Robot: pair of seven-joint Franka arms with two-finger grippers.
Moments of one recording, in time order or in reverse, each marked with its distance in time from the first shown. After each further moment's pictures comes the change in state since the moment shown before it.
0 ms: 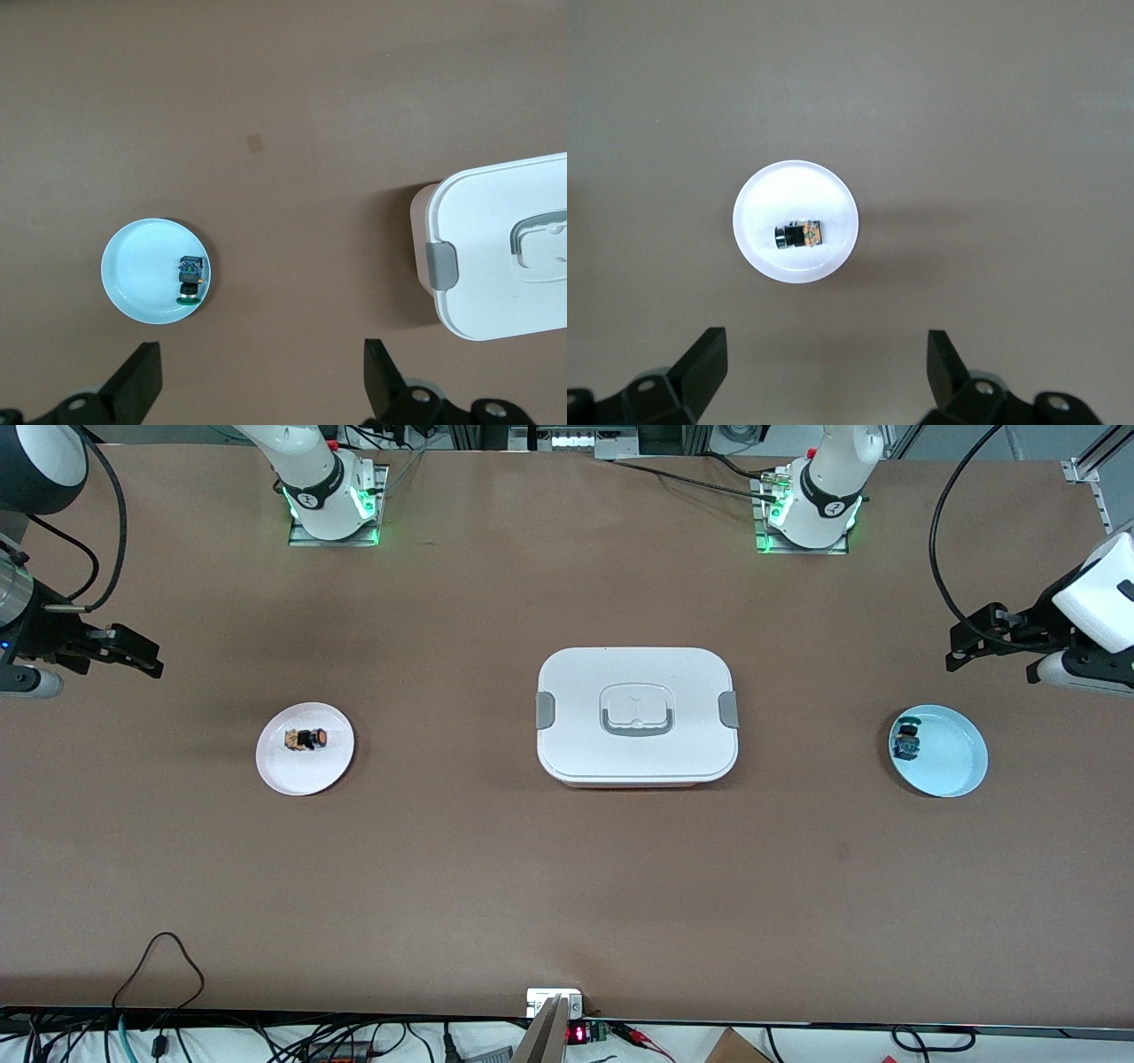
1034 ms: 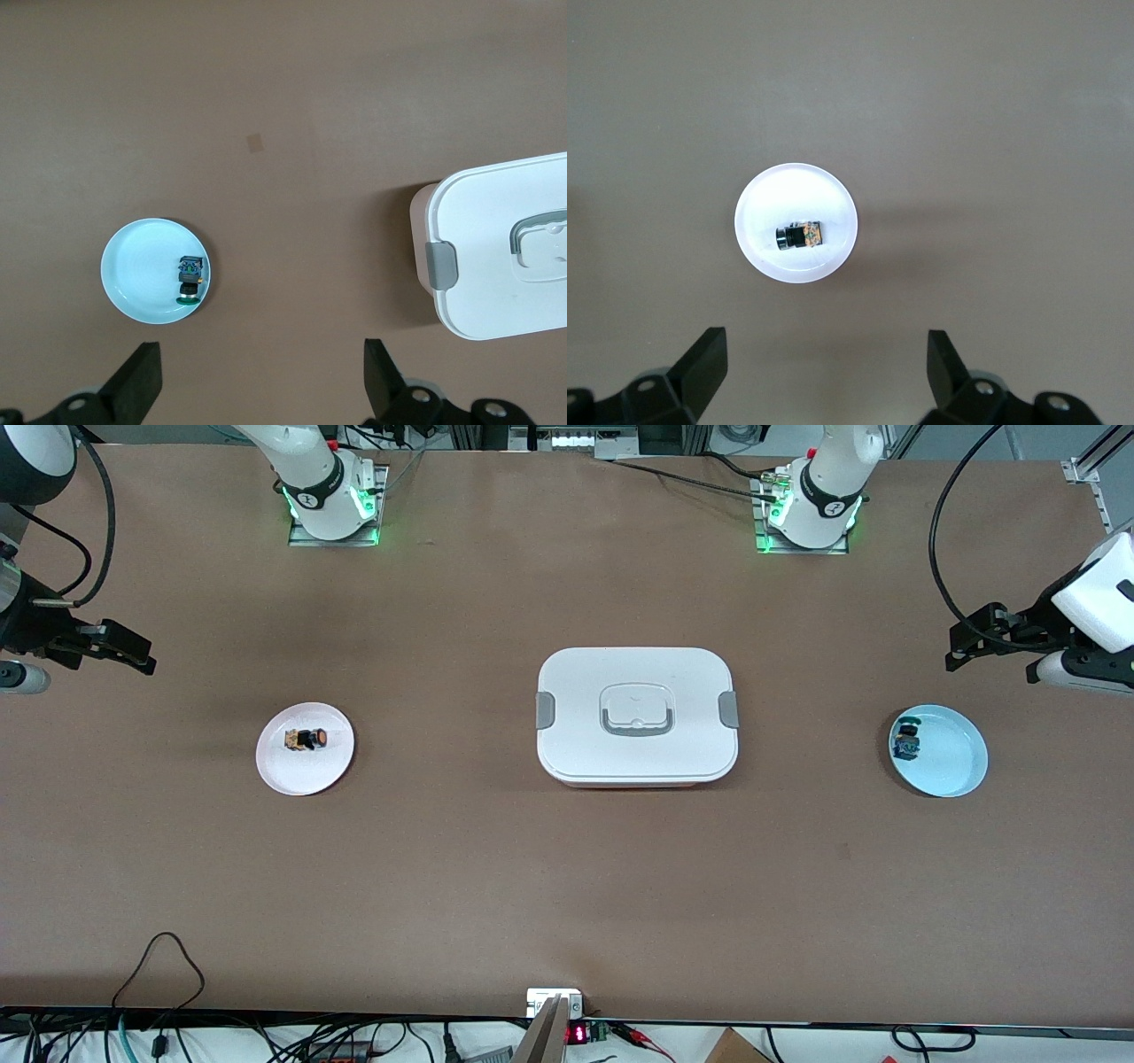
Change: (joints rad) left arm 0.000 0.000 -0.001 0.000 0.000 -0.001 0.000; right arm -0.002 0.010 0.003 0.037 0.000 -0.022 0.025
